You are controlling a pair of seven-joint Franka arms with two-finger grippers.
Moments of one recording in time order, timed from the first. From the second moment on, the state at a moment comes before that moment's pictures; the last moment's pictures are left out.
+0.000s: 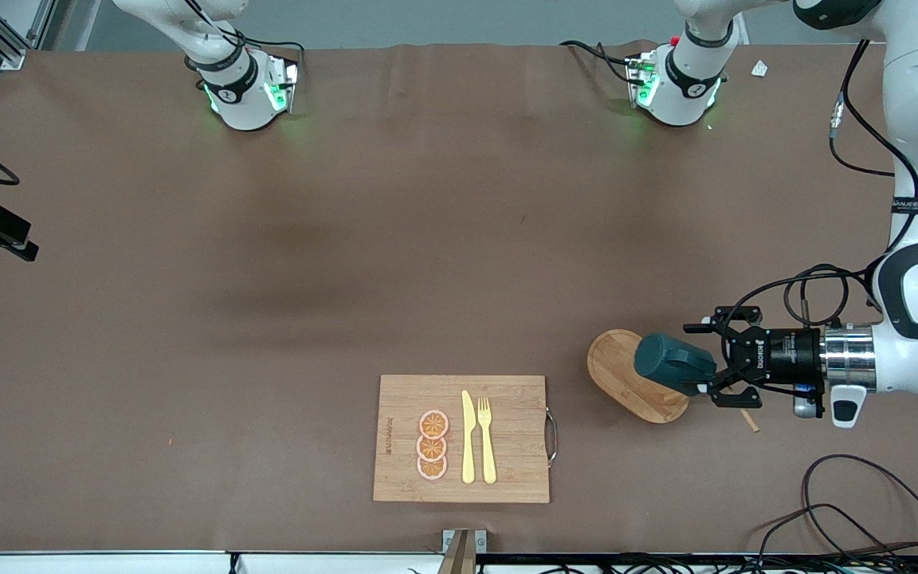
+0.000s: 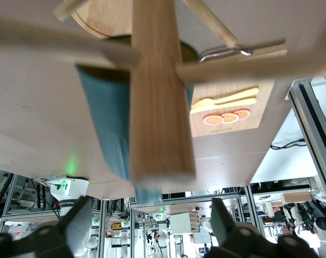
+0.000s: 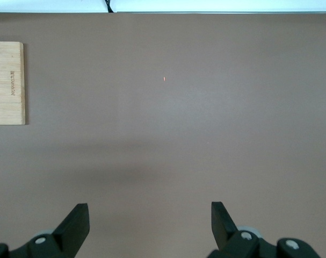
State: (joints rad) left arm 0.25 0.69 -0.34 -1.25 -0.74 1.70 -1.14; right arm -0.07 0.13 0.02 -1.37 -0.02 1.58 -0.05
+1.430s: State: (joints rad) left arm -0.01 0.53 -0.40 -1.21 0.08 1.72 -0.72; right arm -0.07 0.13 0.02 -1.36 -0.02 1.58 -0.05
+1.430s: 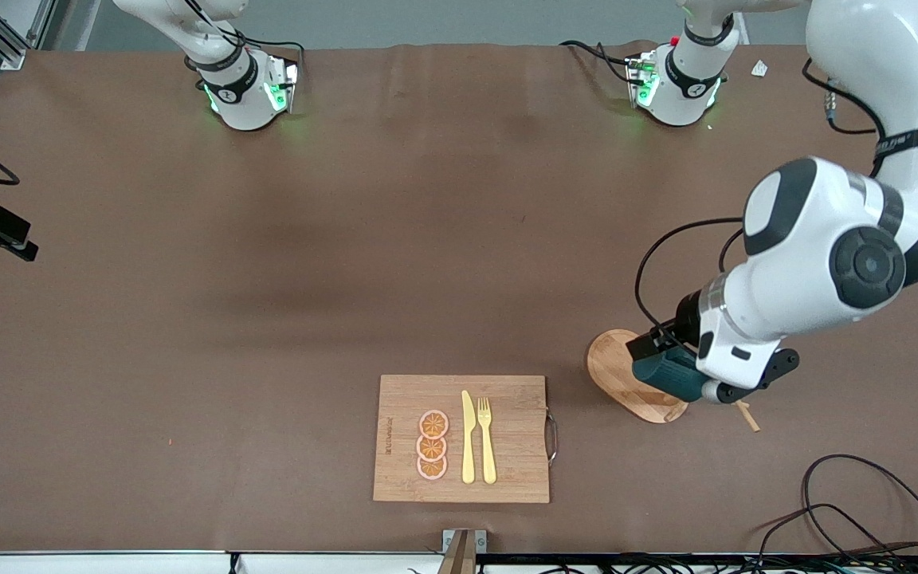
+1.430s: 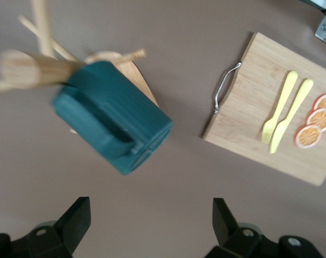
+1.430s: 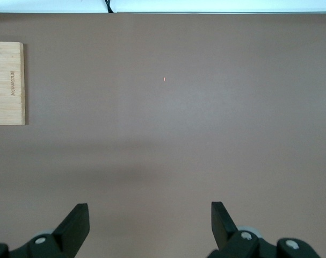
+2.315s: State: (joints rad) left arm 0.02 0.21 -0.26 -1.22 0.11 1.45 -0.21; right arm -0.07 0.13 0.02 -1.36 -0.02 1.58 -0.05
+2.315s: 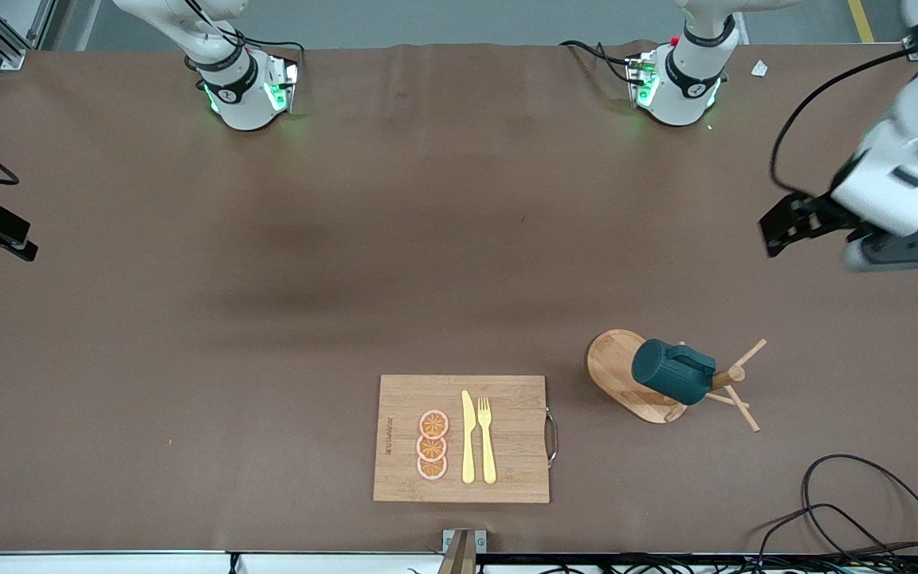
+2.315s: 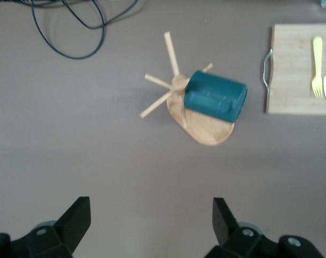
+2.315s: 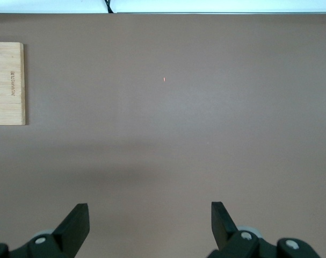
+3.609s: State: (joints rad) left arm -0.10 -0.10 -0.01 -1.58 0.01 1.50 -0.06; right arm -0.07 0.13 0.02 -1.36 -0.02 1.58 -0.02
